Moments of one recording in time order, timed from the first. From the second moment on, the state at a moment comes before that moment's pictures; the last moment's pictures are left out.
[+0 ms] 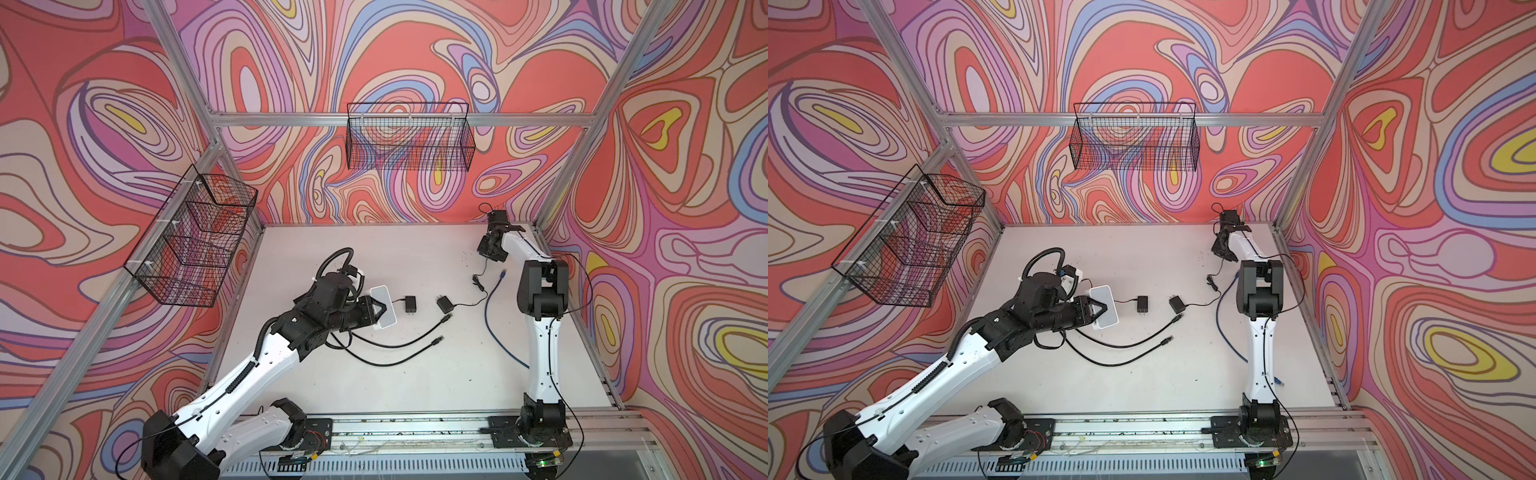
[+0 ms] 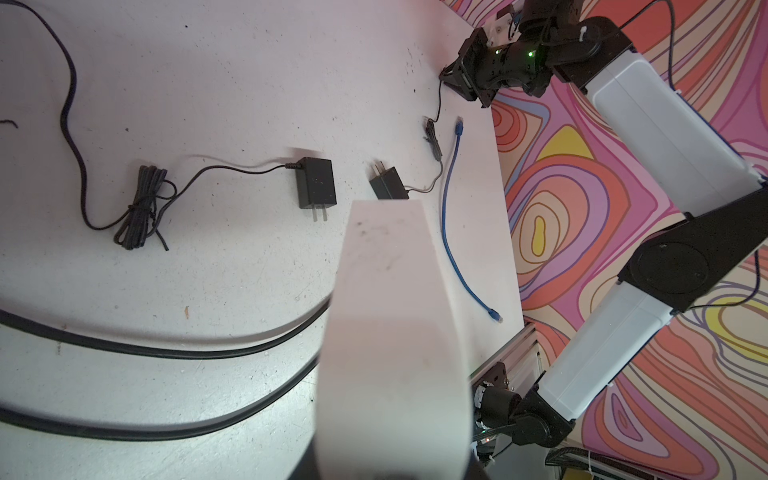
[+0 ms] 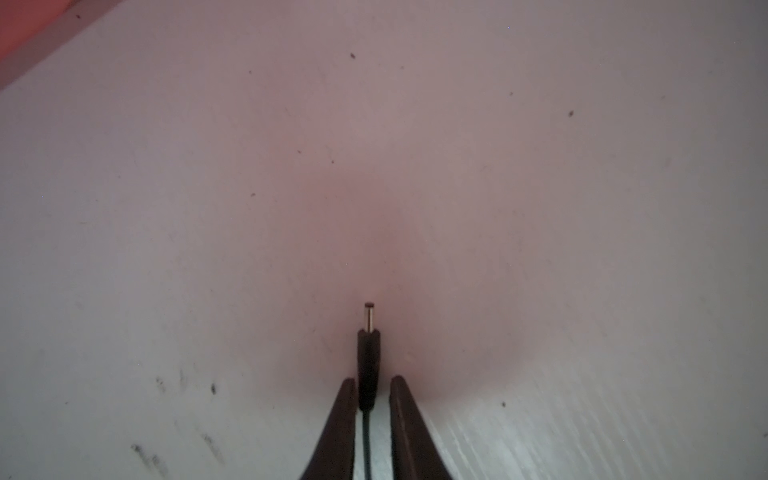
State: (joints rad) left arm -0.60 1.05 0.90 -0.50 0.27 -0.81; right arm -0.03 2.48 2.10 -0.73 0.14 0.47
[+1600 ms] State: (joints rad) left arm -0.56 1.44 1.13 -0.21 0.35 -0.82; right arm 0.22 1.80 1.34 -0.52 -0.03 0.21
